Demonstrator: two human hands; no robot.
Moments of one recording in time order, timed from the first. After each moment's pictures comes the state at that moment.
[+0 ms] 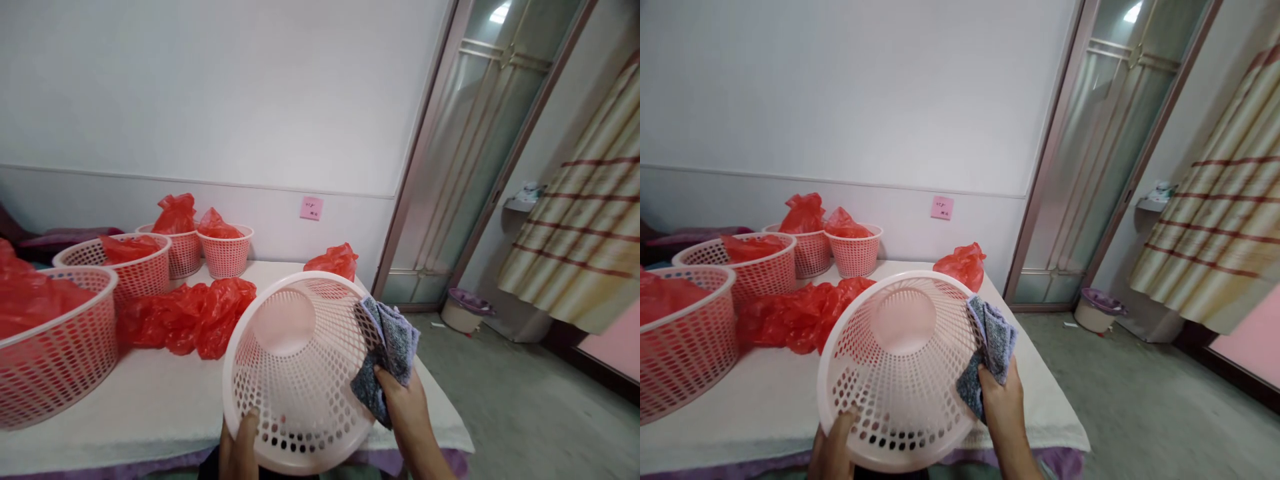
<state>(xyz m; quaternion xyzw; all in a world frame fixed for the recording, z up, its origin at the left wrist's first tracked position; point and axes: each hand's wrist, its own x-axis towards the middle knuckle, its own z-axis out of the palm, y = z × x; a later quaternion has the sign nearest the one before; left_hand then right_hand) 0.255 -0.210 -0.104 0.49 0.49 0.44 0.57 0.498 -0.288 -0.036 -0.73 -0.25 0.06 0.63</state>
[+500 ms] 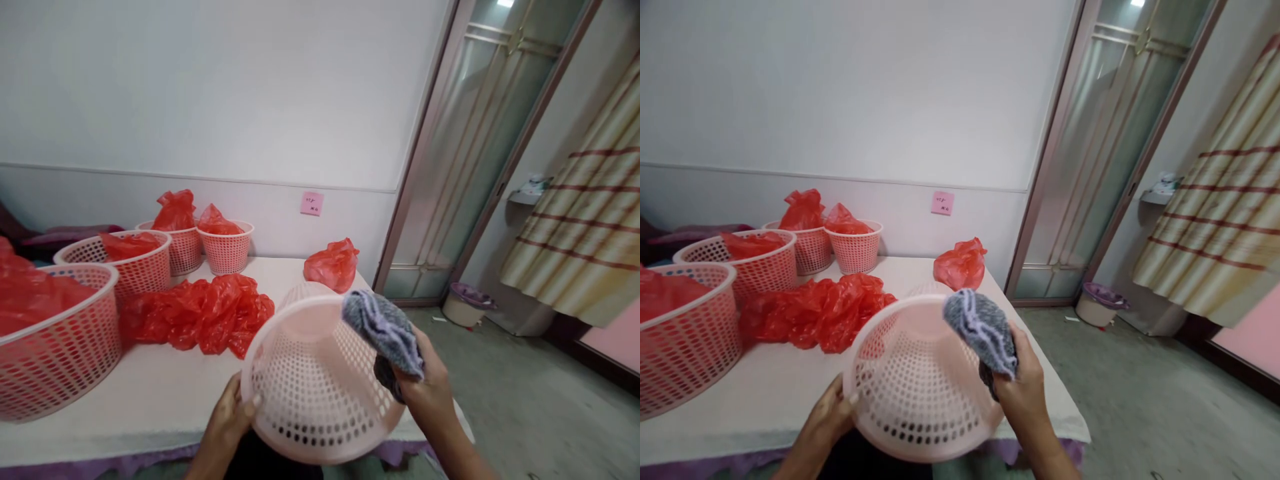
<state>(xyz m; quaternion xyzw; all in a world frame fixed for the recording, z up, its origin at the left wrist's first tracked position) 0.238 -0.174 -0.066 0.52 0.33 0.38 0.69 0.514 -0.301 0.004 -0.69 -0.44 -0.11 0.56</state>
